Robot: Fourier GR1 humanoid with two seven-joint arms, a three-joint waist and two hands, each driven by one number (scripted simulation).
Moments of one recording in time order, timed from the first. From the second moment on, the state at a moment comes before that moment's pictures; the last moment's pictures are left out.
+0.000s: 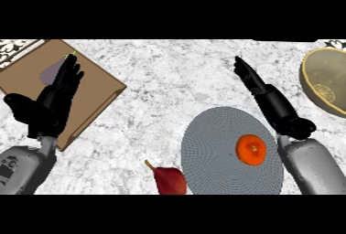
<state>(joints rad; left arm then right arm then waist) -0.31 0.50 -0.26 -1.53 0.34 0.37 0.10 -0.37 -0.32 0.22 -1.46 -0.09 0.08 -0.14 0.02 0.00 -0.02</state>
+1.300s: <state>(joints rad) -0.21 0.55 -0.02 -1.47 0.41 0.25 -0.09 0.09 -0.57 0.41 -2.34 0.42 0.04 0.13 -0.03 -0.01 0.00</state>
